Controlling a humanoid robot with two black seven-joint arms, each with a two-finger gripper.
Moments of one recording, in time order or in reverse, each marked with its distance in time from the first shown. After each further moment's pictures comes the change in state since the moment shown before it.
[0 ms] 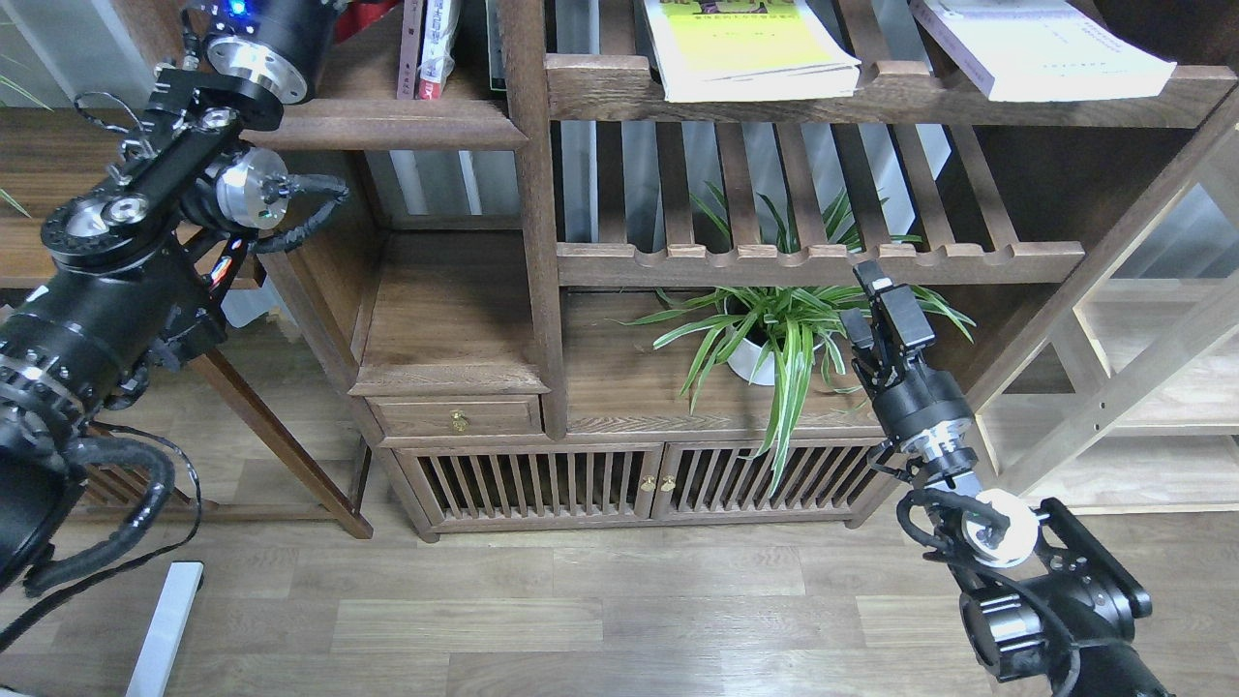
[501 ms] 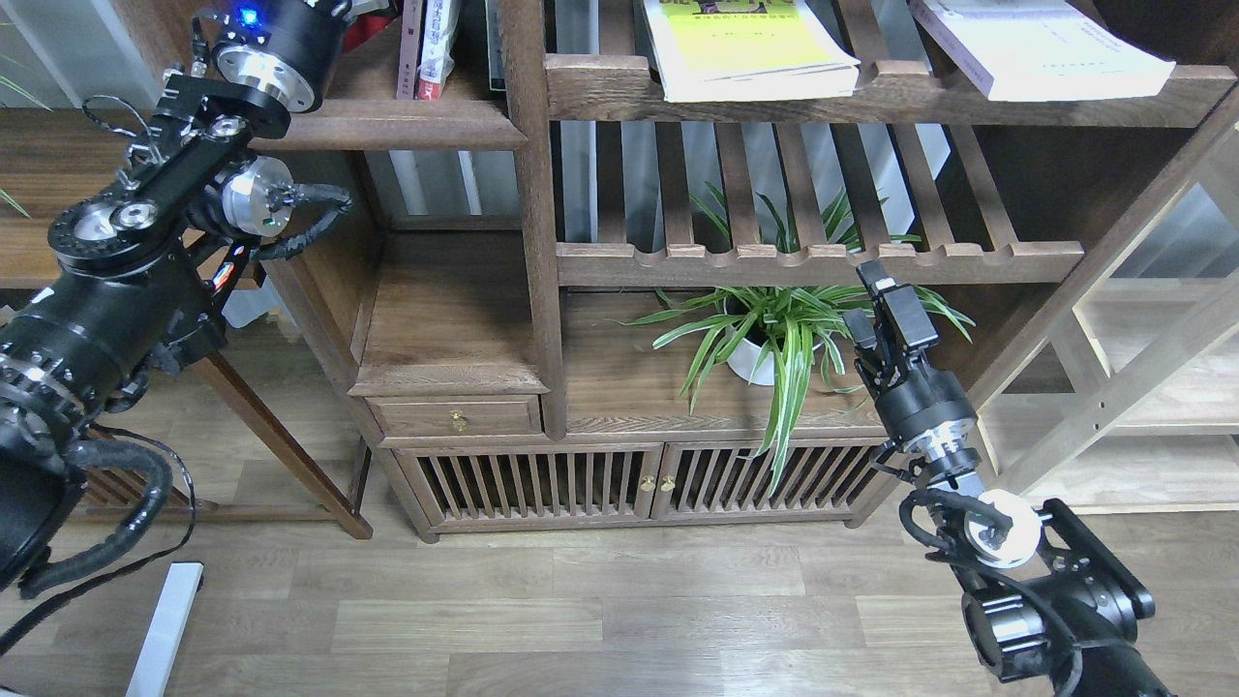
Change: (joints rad) left arm 0.000 0.010 0.030 0.008 -0.002 -0.004 -0.008; right arm -0.002 -0.003 0.003 0.000 0.000 0.000 0.000
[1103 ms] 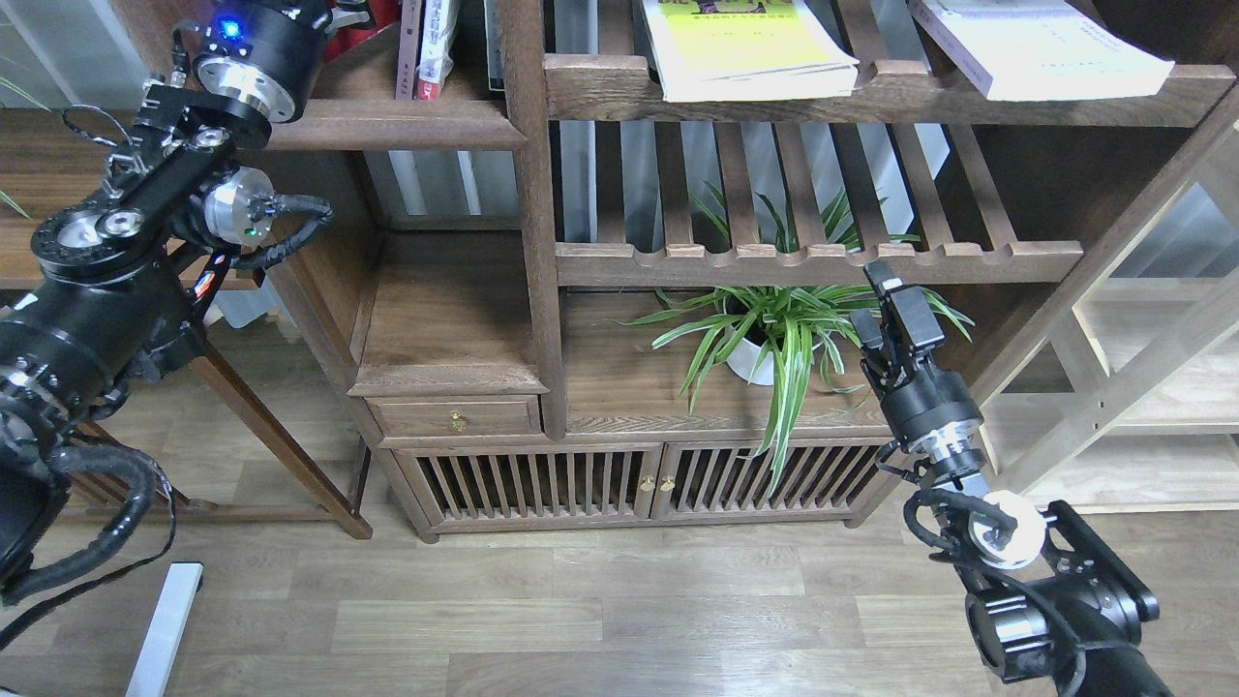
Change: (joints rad) left arm 0.013 0.019 0.023 0.033 0.000 -0.007 -0.035; right arm -0.004 -0.001 0.013 0.000 0.000 0.000 0.000
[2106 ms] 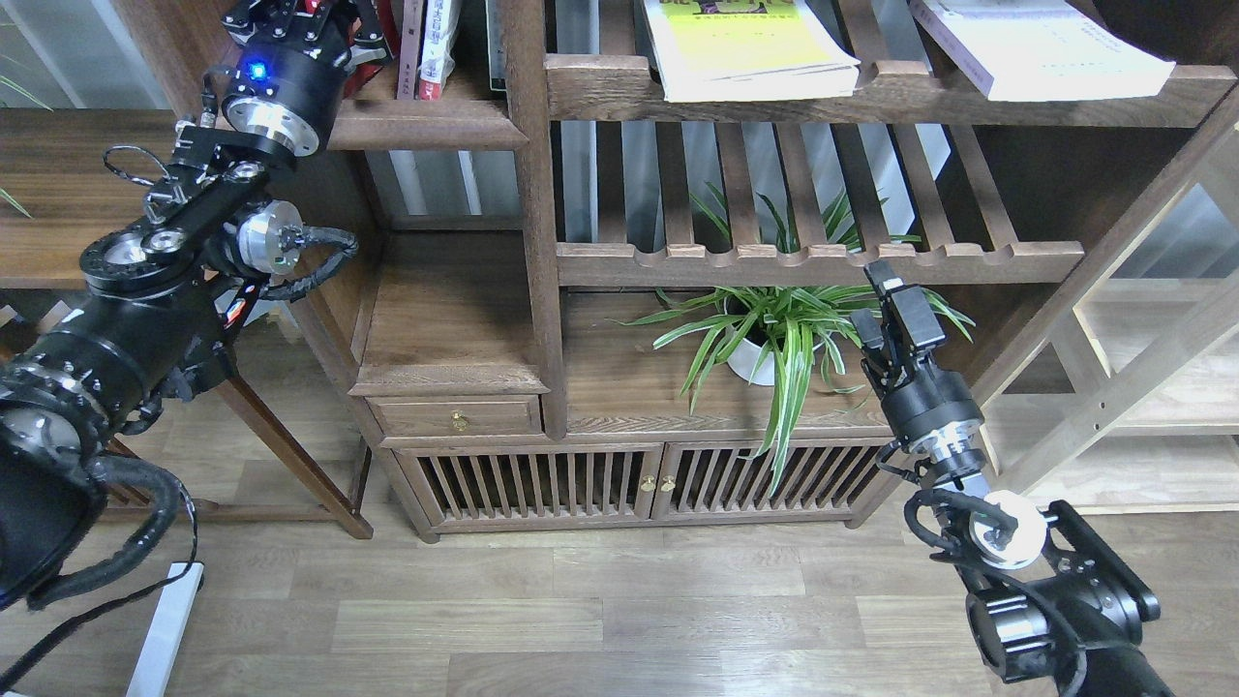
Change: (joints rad) left arm -0.006 -0.066 0.106 0.121 -0.115 0.000 -0.095; right arm 0.000 -0.002 0.000 0.000 0.000 0.000 0.000
